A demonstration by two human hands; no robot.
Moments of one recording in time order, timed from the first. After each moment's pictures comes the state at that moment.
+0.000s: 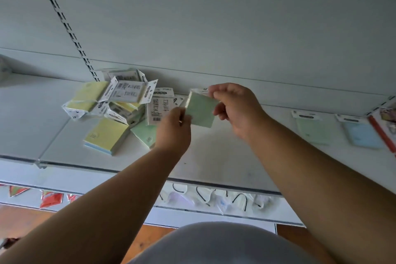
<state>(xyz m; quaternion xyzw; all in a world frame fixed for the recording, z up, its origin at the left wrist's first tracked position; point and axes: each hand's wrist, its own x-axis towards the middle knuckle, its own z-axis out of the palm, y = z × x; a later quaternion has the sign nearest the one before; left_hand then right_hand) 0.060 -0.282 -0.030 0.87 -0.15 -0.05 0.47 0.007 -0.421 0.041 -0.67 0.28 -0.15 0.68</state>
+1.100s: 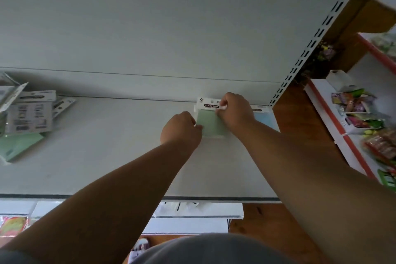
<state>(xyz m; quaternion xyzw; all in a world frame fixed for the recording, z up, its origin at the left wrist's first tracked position) -0.083 -0.555 -0.031 0.94 -0.21 -0.13 0.25 -0.133 -0.710 -0.029 -0.91 0.34 -0.11 0.24</state>
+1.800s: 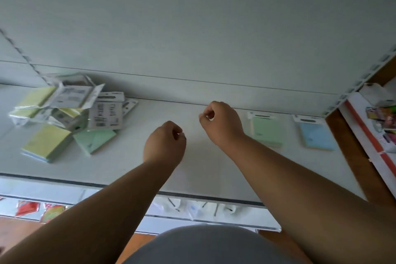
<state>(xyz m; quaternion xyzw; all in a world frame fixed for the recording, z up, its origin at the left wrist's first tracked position) -0.016 -0.378 -0.025 0.93 -0.13 -0.06 0.33 -0.050 -0.532 -0.015 -0.91 0.24 -0.15 0.30</state>
